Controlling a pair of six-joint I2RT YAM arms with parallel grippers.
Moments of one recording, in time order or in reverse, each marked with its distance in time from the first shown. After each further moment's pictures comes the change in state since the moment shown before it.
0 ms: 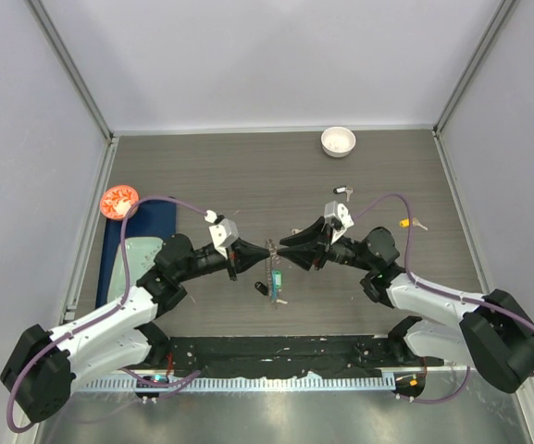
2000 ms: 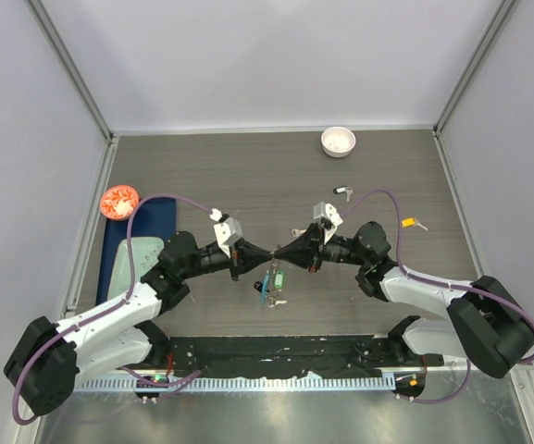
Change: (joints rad) left arm 0.001 0.057 0.008 0.011 0.048 -0.023; right arm -0.006 0.106 0.041 -0.027 -0.134 -0.008
